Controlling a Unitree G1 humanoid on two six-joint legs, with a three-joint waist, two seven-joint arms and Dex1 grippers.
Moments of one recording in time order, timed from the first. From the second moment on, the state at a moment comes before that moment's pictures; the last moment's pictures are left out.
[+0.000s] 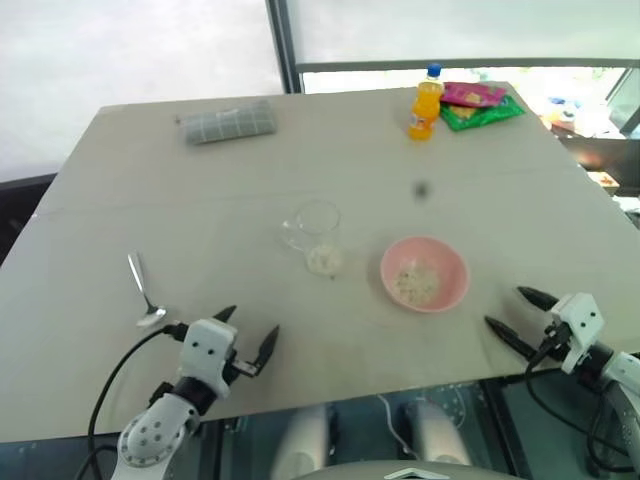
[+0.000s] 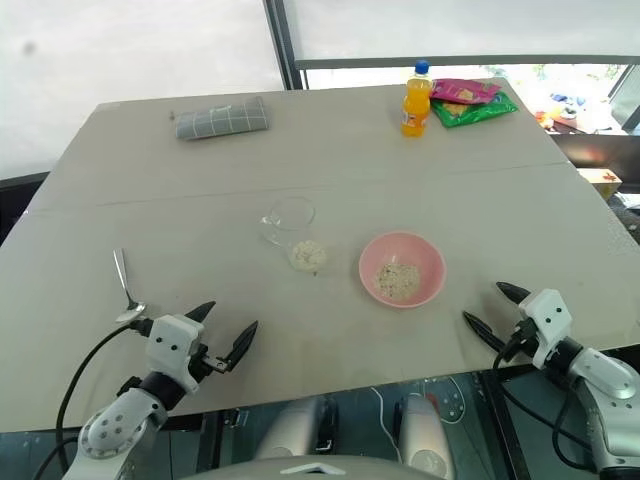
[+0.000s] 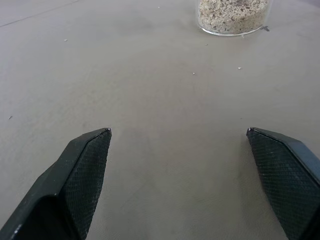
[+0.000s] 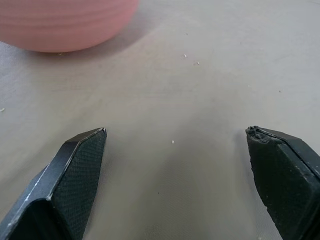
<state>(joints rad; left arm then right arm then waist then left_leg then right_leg) 0.51 0.41 0.12 -0.44 -0.16 0.08 -0.41 0.22 -0.60 -0.22 0.02 0.35 -0.12 0.85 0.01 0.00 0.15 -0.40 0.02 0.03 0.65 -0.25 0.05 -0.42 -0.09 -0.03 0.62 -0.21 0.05</state>
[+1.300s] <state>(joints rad) 0.35 0.44 0.37 -0.40 -0.29 0.27 -0.36 0.21 -0.85 -0.26 -0.22 0.53 0.13 1.03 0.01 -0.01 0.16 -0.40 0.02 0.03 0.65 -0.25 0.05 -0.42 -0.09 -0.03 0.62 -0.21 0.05</state>
